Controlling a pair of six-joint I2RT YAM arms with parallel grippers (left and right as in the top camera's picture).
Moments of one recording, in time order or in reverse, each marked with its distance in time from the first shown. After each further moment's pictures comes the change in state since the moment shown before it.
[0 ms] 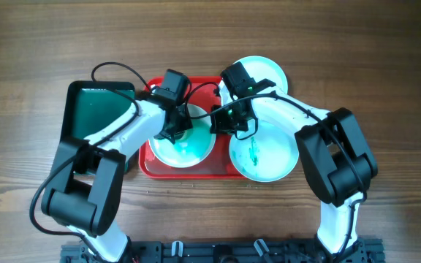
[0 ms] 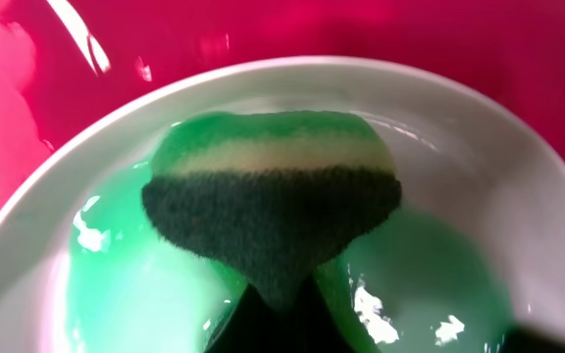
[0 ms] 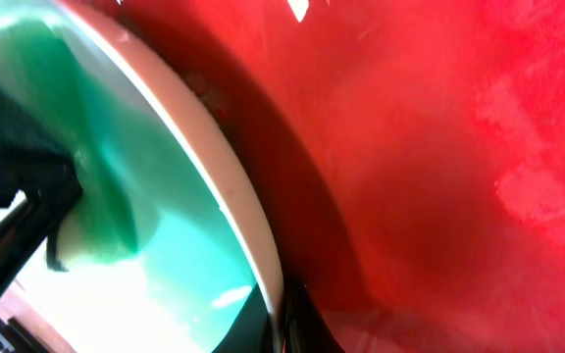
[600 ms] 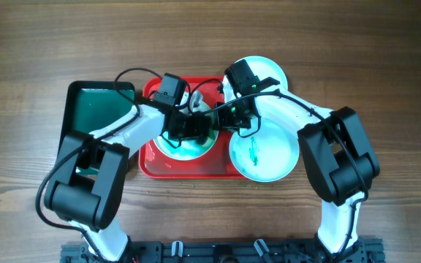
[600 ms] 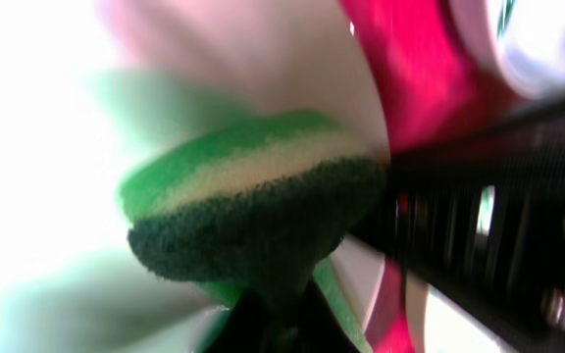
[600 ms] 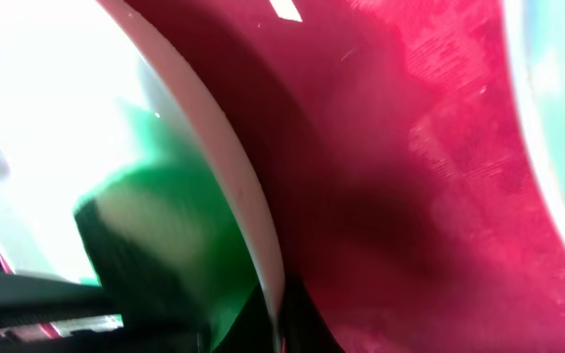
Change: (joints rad) left arm 0.012 0.031 -0.059 0.212 0.450 0.241; right arm -0.019 0.000 0.000 0.011 0.011 -0.005
